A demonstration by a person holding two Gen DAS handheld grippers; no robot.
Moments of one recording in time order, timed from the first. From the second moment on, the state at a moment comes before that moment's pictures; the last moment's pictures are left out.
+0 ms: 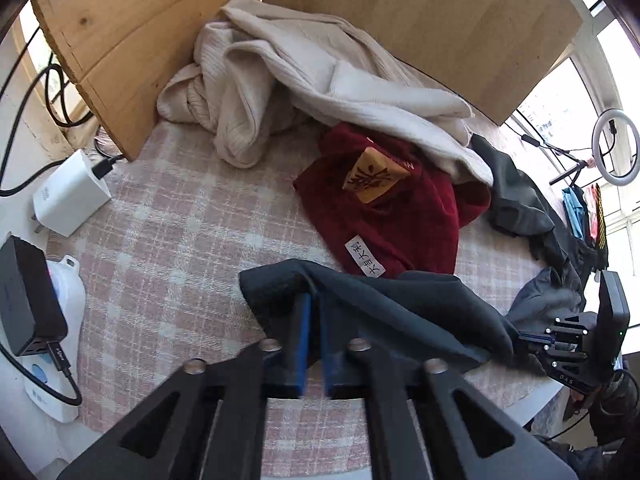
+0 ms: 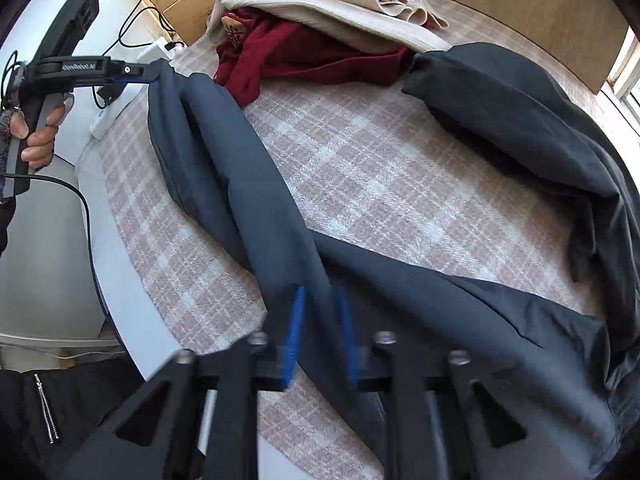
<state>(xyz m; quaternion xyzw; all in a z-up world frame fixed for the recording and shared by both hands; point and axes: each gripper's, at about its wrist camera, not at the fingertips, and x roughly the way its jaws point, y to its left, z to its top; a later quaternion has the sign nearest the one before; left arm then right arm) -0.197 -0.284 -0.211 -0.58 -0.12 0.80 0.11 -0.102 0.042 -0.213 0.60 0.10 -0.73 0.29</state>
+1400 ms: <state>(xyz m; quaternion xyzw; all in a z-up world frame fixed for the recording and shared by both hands) -0.229 -0.195 -0.243 -0.61 0.12 0.77 0.17 -0.041 0.201 -0.186 0.63 0.04 -0.76 0.17</state>
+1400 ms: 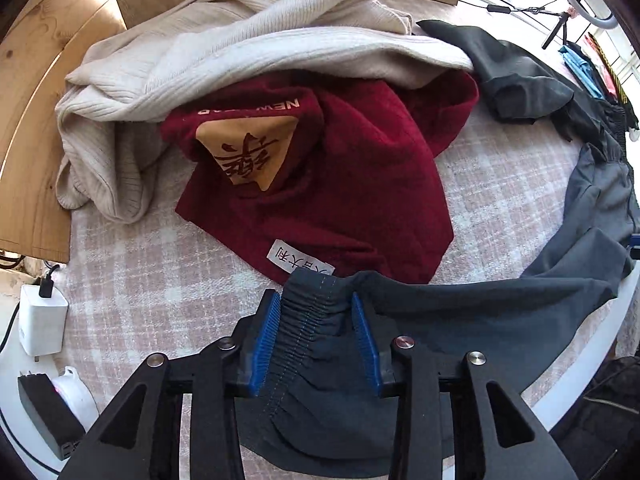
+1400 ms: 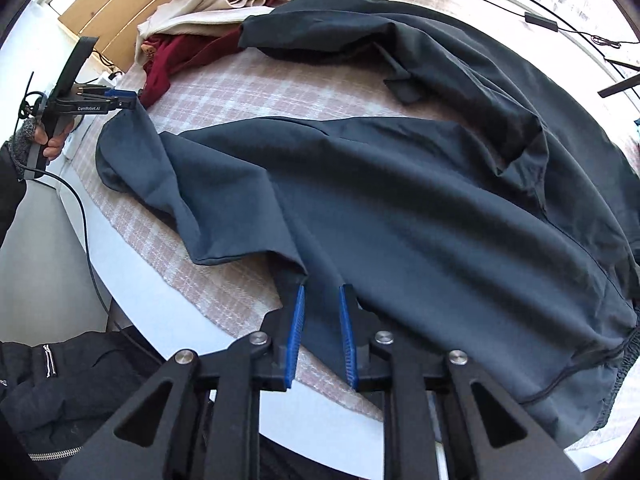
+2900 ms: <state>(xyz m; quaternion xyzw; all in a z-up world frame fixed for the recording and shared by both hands) -0.092 -0.293 -0.114 -0.54 0.10 0.83 0.08 -0.057 0.157 -0.144 0.62 0.05 -0.71 0.31</state>
